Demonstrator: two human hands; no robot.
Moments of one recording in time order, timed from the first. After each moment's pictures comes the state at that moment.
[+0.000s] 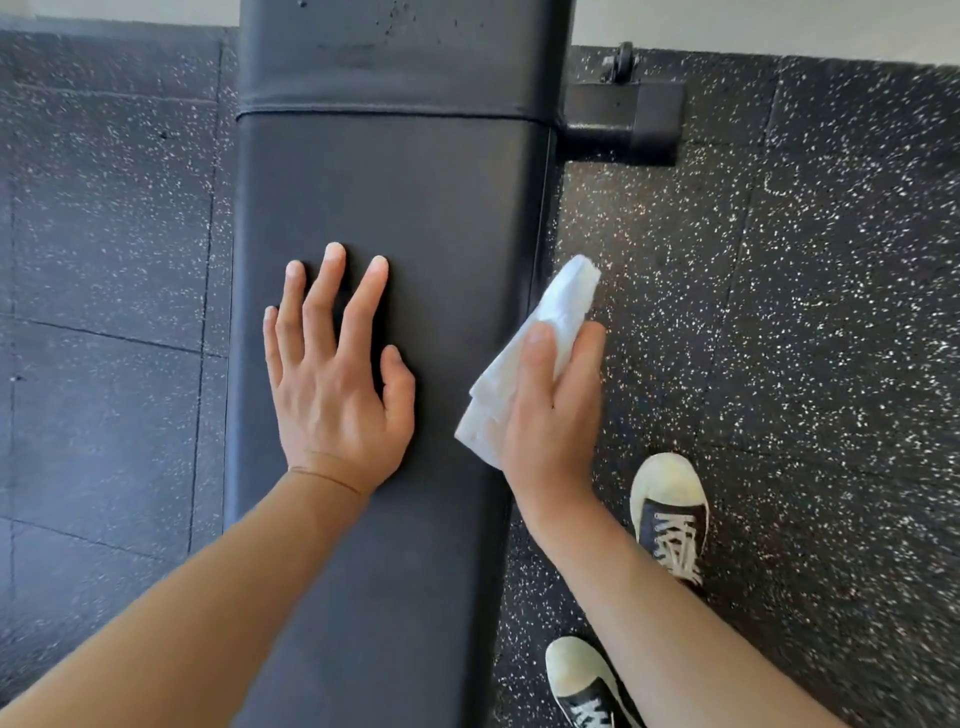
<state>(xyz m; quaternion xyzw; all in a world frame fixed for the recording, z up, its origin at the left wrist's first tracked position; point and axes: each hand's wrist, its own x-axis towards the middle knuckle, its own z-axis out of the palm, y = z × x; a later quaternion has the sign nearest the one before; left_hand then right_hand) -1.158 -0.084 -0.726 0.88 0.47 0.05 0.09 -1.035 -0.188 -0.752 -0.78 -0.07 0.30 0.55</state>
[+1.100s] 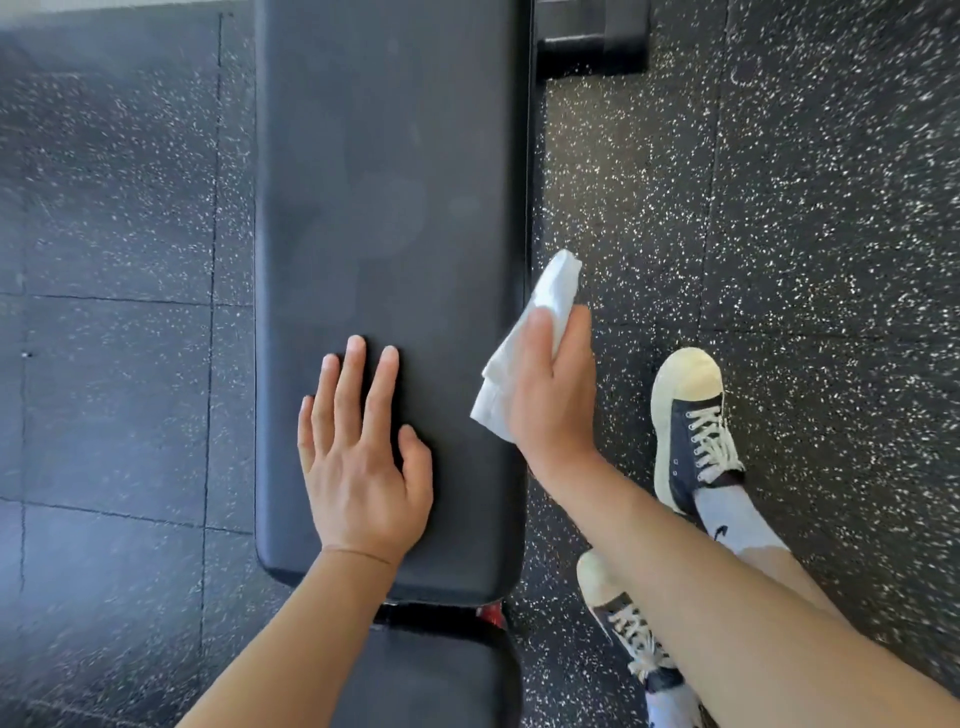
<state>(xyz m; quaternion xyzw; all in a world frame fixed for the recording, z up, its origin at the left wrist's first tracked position) -1.336 -0.277 -0.720 0.87 0.48 0.03 0.11 -1.166 -0.321 -0.741 -0.79 -0.05 0.30 0.54</state>
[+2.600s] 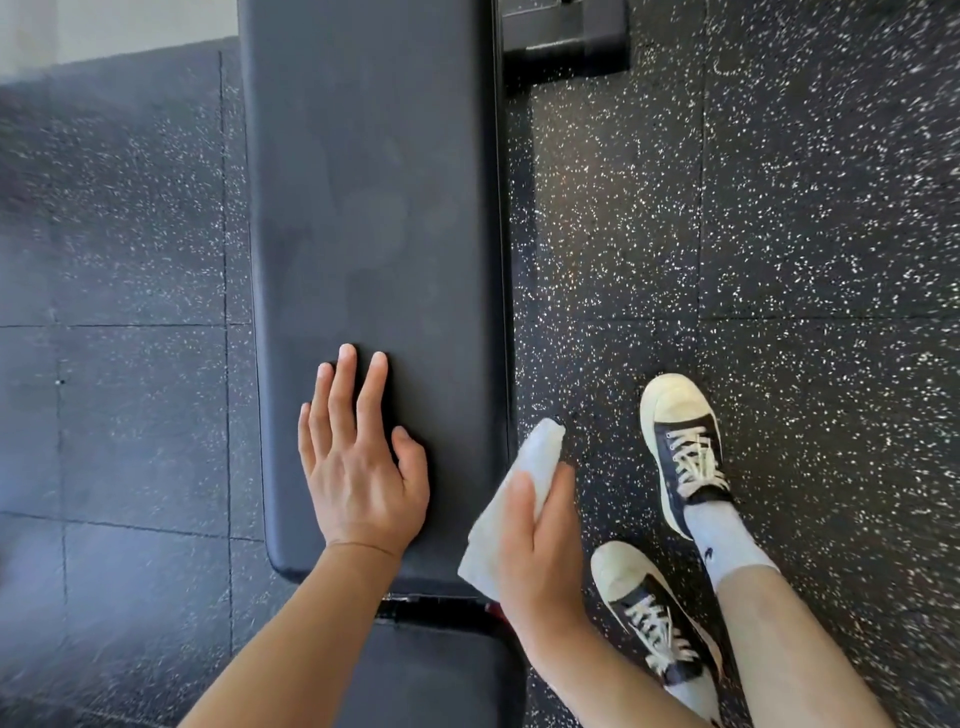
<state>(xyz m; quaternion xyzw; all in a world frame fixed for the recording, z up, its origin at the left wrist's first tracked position) -1.333 -0.275 -0.722 0.87 0.48 0.03 0.09 -1.267 -0.425 -0.738 -0.81 -0.06 0.31 0.49</state>
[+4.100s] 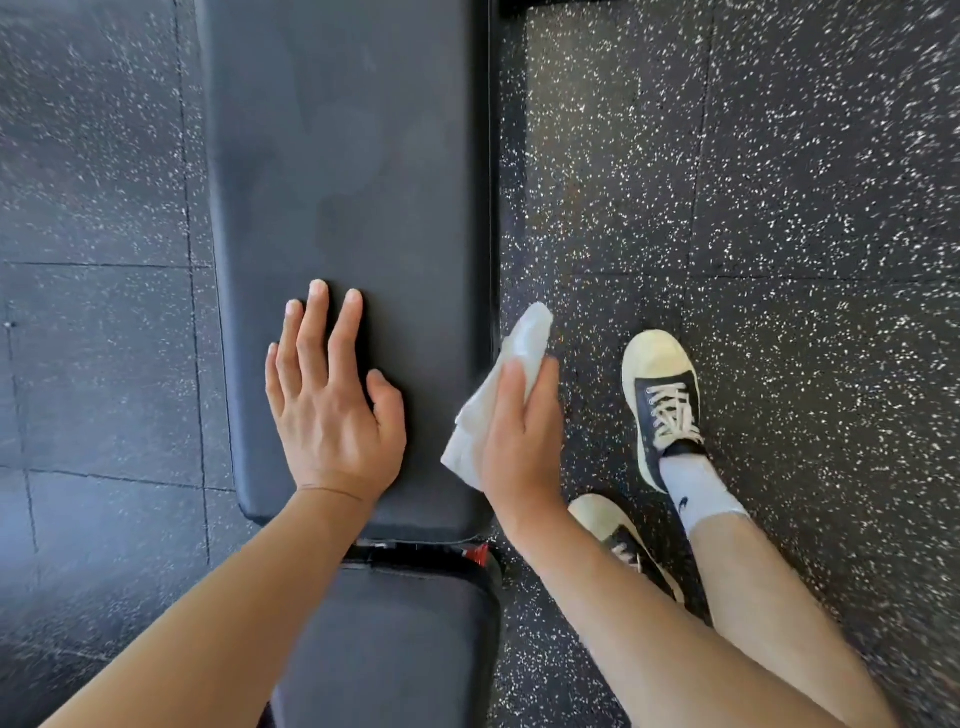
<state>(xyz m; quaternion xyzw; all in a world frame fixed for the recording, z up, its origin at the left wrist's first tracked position) -1.331 -0.278 -0.717 0.87 0.48 0.04 0.09 -1.235 -0.393 -0.756 -0.77 0.00 0.34 0.53</state>
